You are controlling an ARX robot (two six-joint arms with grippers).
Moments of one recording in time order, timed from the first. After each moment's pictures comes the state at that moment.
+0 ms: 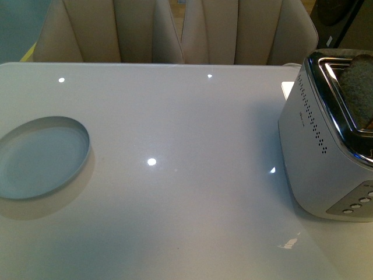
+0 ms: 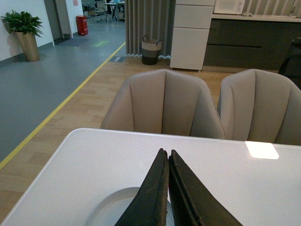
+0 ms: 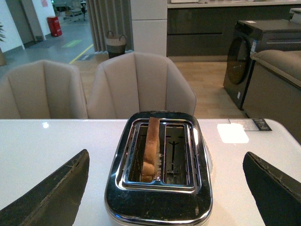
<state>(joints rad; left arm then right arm) 0.00 0.81 0.11 0.69 0.00 -0.01 0.00 0.01 0.02 0.00 0.00 0.00</state>
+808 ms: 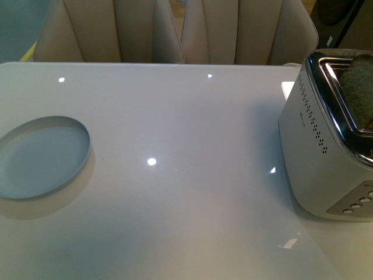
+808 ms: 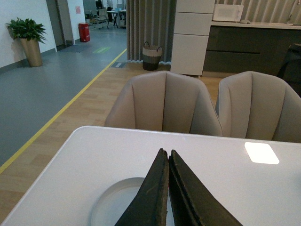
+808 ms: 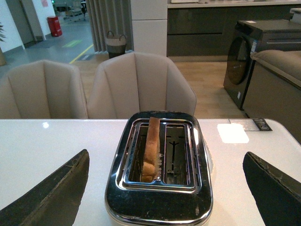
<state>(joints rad) 0.00 0.34 0.01 0.34 0.00 -0.01 0.00 0.01 0.02 0.00 0.00 0.00</state>
